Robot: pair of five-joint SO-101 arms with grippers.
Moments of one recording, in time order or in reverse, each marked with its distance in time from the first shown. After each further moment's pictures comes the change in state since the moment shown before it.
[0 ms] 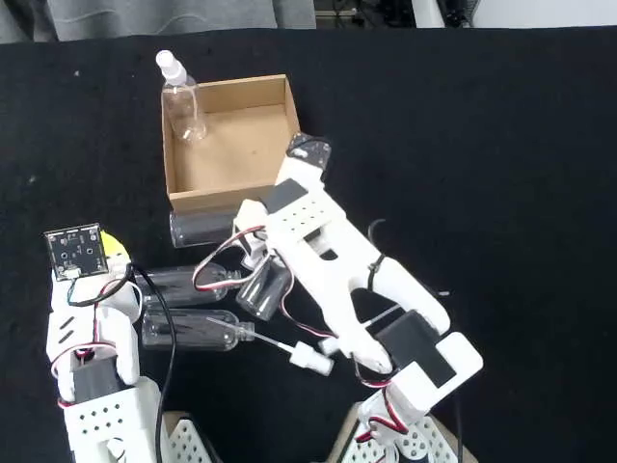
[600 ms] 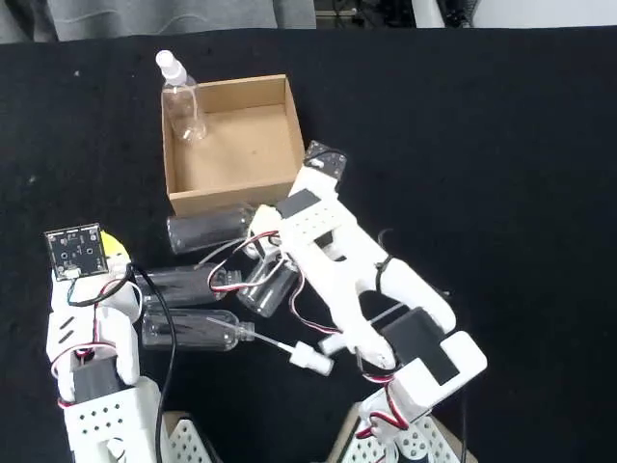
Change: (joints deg) left arm 0.0 0.0 0.0 0.0 0.0; right arm 3.0 0.0 5.9 -7.9 0.0
